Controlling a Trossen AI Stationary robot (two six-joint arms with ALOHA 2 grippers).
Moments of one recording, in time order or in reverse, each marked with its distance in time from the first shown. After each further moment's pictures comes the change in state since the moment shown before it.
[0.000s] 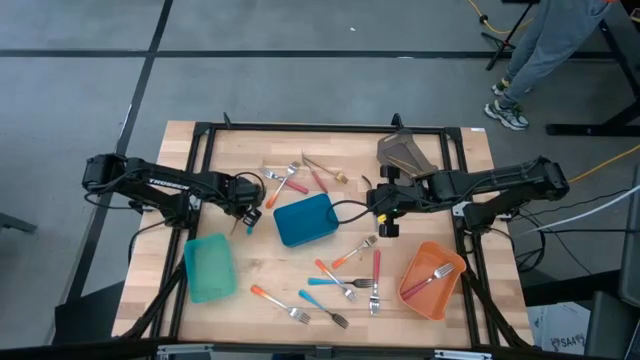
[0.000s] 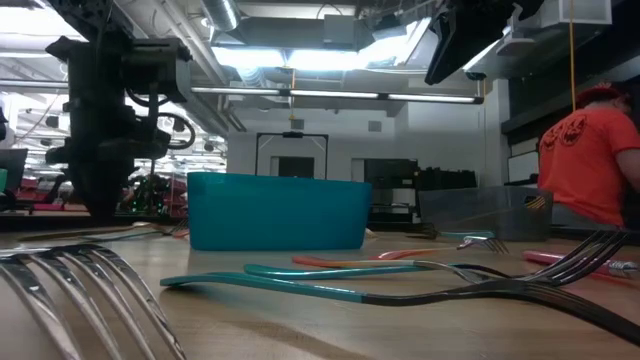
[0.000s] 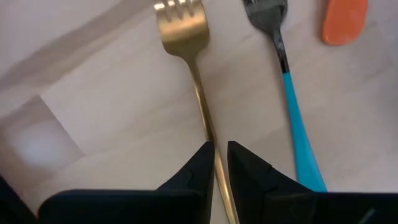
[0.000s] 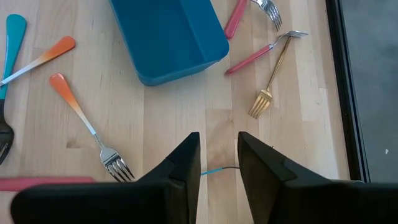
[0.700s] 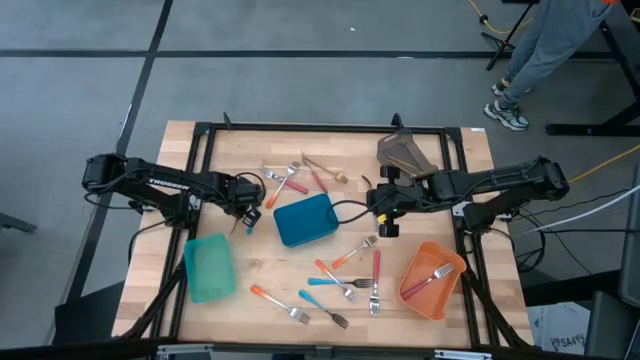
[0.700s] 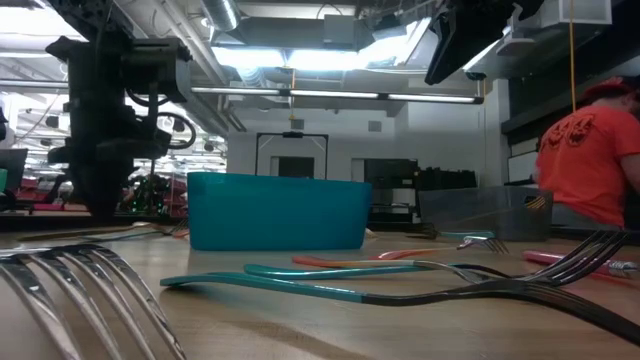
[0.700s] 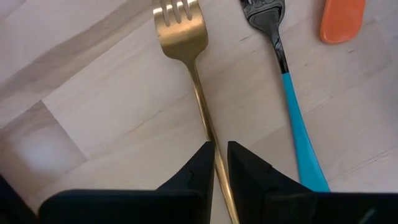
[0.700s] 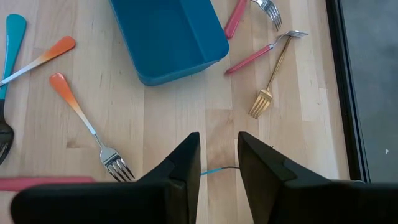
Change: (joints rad) left arm 0.000 0.000 0.000 0.000 -0.003 0.027; right arm 0.000 0.000 0.000 0.000 0.000 0.000
